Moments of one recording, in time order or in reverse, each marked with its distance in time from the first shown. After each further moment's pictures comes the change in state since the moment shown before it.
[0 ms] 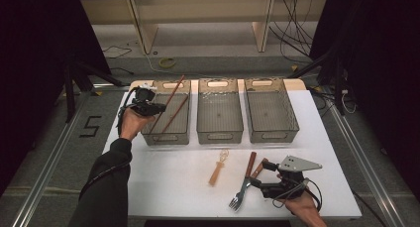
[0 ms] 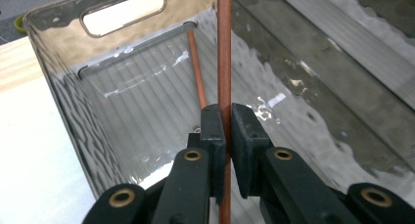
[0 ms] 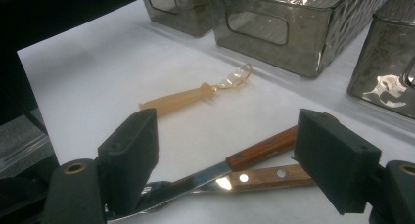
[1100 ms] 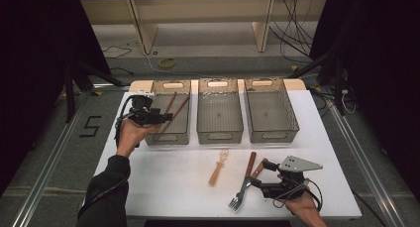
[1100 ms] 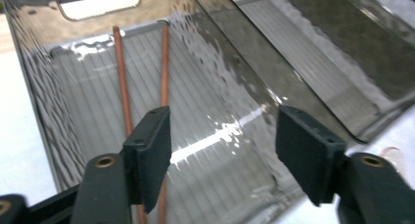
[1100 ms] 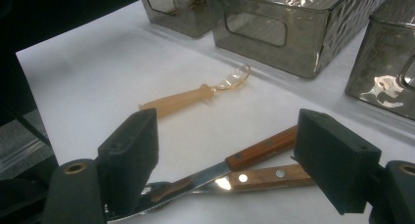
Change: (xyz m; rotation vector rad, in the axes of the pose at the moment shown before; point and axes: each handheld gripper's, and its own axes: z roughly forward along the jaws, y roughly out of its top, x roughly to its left) left arm -0.035 -0.018 -0.035 -0.061 -0.063 -0.118; right arm 0.001 0.000 -0.001 -0.005 -0.007 0.003
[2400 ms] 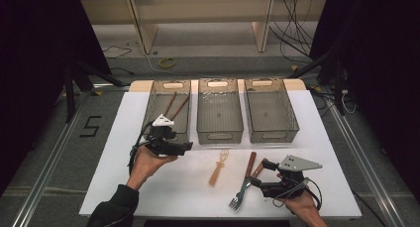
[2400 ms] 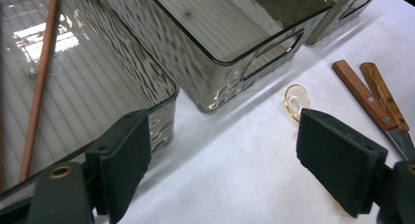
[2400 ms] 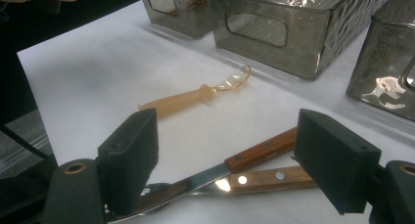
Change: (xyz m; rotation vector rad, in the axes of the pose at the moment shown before) left arm -0.079 -0.051 0.000 0.022 -0.096 0.101; right arm -0.002 0.000 0.002 0.000 0.007 -0.001
